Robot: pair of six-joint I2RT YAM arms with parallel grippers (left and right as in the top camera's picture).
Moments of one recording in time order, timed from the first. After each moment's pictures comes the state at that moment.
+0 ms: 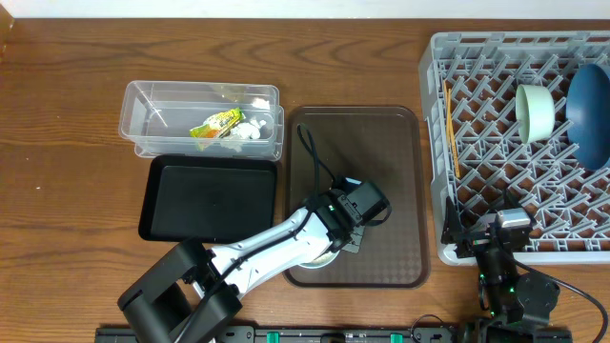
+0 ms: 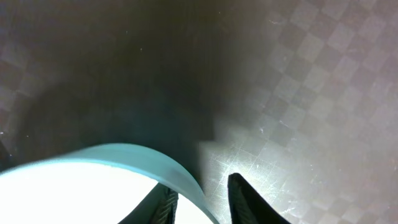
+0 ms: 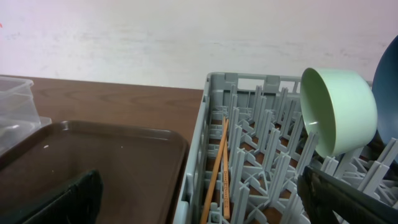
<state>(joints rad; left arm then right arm) -0.94 1.72 1.02 -0.63 -0.09 -0.64 -0.18 0.01 0.01 -0.04 -0.33 -0.01</state>
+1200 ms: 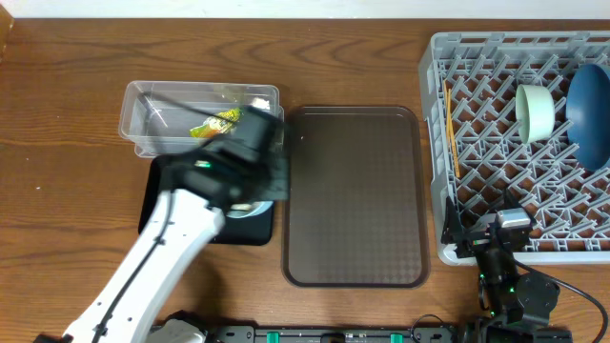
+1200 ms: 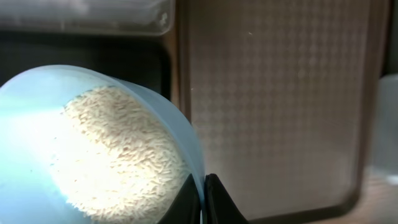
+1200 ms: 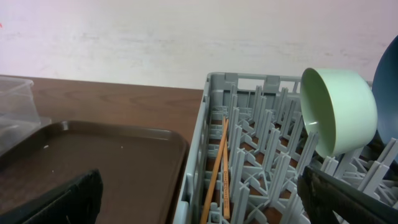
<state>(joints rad) -0.44 1.34 1.20 -1.03 0.09 -0.48 -0.18 0.01 0.01 -0.04 -0.33 -0.01</state>
